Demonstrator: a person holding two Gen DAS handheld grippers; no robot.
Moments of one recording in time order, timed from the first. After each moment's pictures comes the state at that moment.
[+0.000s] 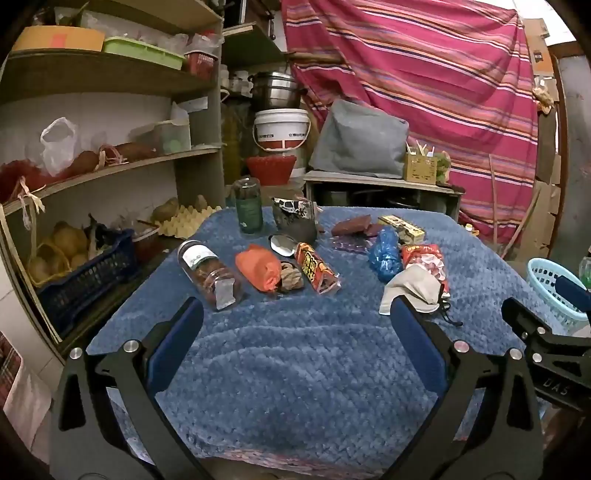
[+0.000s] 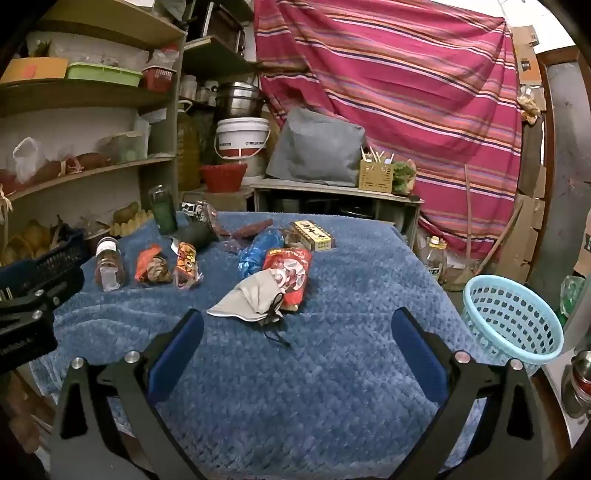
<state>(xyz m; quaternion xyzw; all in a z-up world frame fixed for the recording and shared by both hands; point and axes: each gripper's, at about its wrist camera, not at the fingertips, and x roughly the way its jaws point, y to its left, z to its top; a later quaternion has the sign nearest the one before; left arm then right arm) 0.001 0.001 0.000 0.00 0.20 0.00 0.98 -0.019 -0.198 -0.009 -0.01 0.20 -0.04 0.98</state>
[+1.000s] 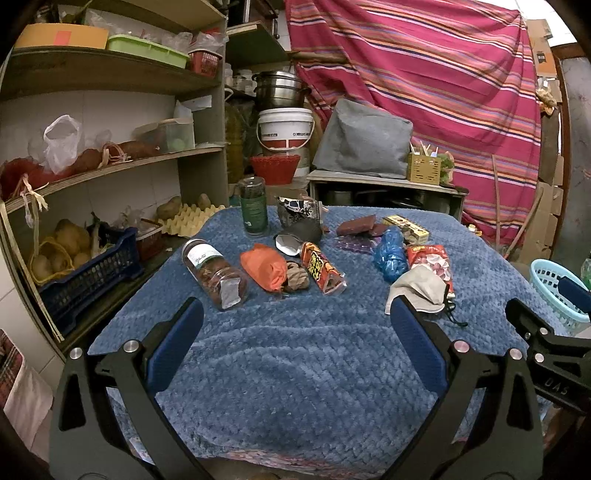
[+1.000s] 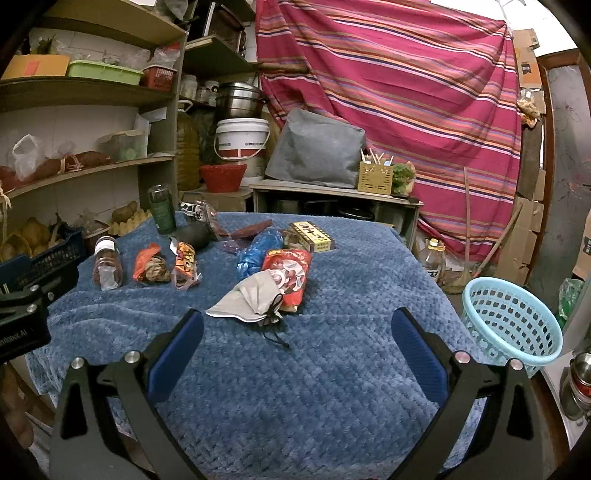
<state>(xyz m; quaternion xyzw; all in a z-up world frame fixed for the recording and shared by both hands) 0.000 0.012 0.003 0.01 0.20 0.00 0.98 -0.016 -0.194 -0.014 -0.01 0.19 -0.04 0.98</state>
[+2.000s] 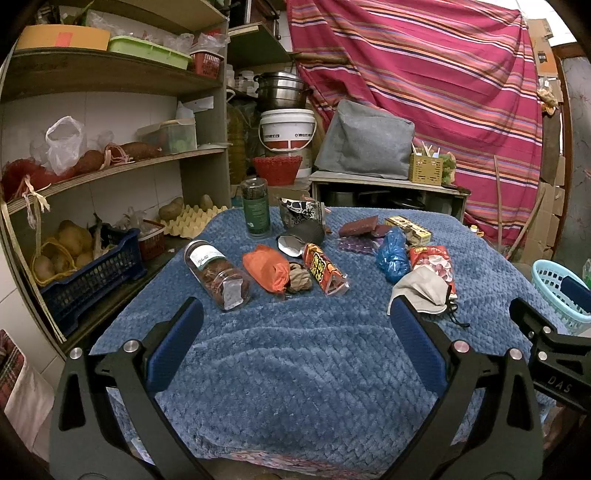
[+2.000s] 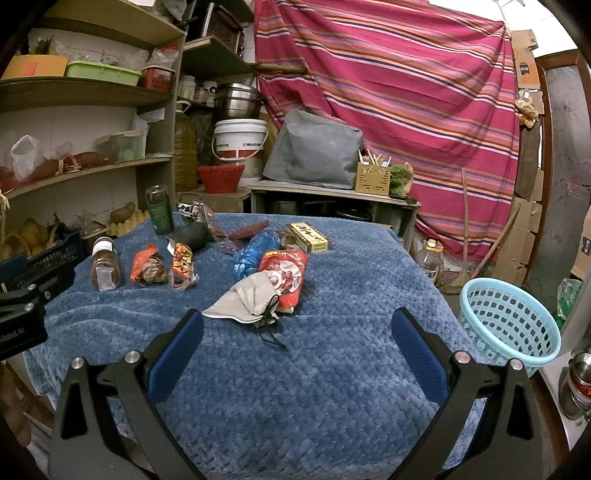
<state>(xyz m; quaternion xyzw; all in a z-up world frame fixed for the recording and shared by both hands) 0.000 0.016 0.002 0.01 0.20 0.00 0.98 -0.017 -0.200 -0.012 -0.01 0.19 -0.05 0.98</state>
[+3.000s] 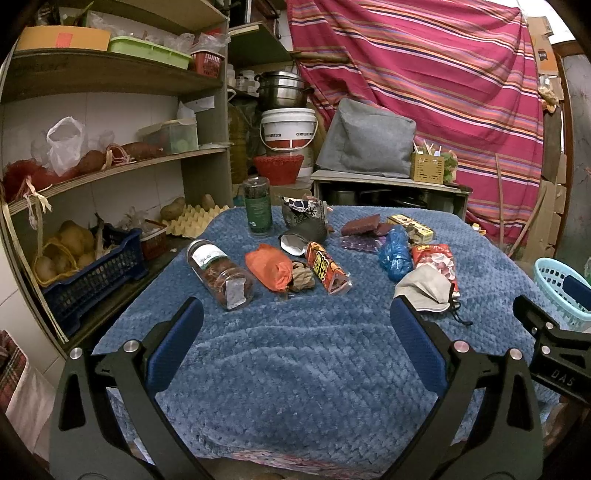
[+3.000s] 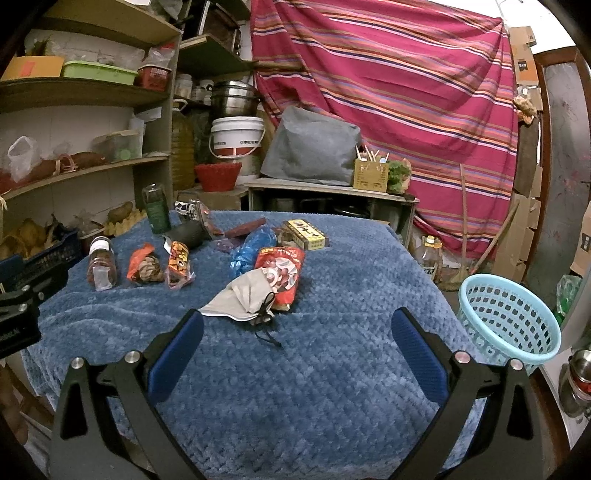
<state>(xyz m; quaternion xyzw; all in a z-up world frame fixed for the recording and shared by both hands) 0.000 0.025 0.002 0.01 0.20 0.00 0.98 -0.016 -0.210 -0.014 -0.01 0.19 -0.05 0.98</state>
